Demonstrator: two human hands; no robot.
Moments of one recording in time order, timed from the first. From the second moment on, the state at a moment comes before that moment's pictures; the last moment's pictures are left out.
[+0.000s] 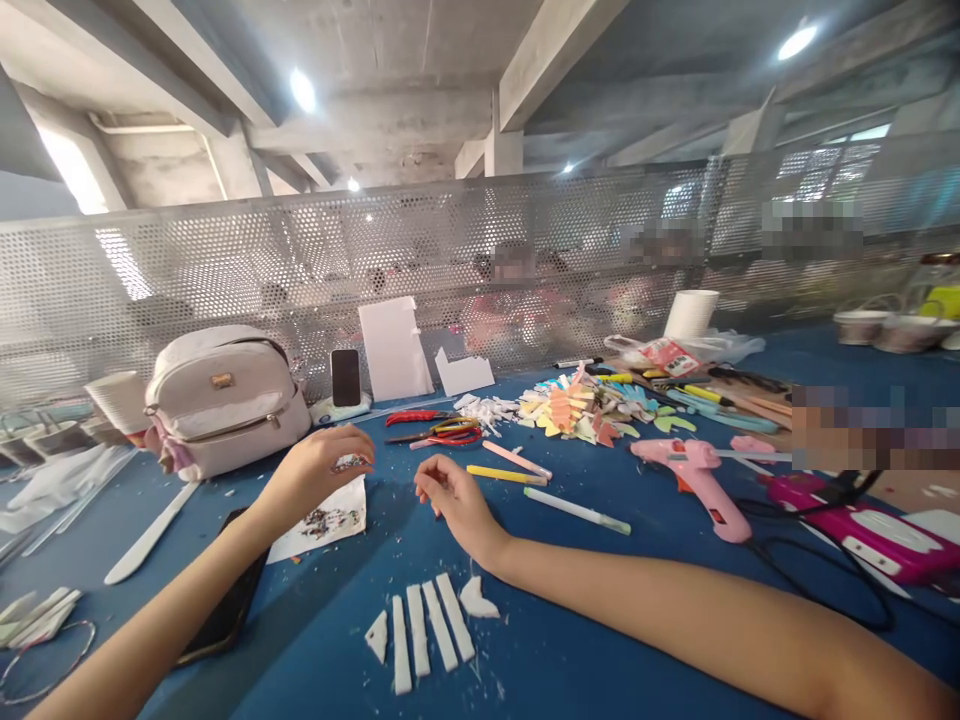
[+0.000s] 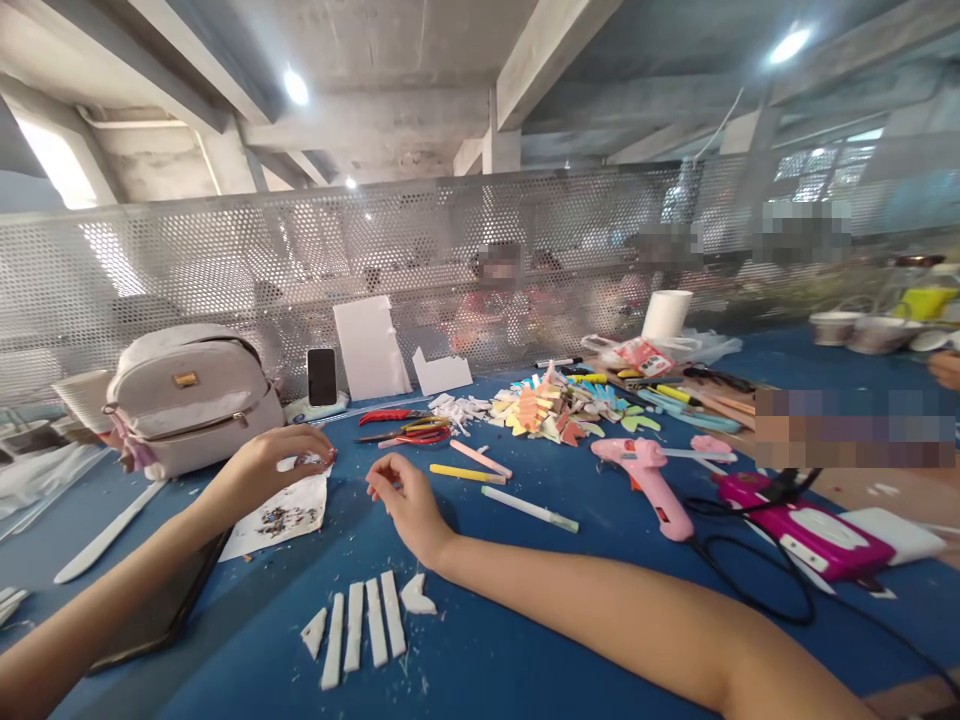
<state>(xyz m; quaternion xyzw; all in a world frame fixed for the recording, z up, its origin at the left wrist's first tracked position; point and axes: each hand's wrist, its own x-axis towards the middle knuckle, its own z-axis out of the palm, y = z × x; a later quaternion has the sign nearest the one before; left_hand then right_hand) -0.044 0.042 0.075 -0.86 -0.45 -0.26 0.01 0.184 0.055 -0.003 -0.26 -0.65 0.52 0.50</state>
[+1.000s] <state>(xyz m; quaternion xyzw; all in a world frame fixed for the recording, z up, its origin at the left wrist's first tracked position) -0.110 0.062 -0.005 -0.78 -0.54 -0.24 -0.18 0.186 0.052 -0.004 -0.25 -0.73 0.46 0.44</state>
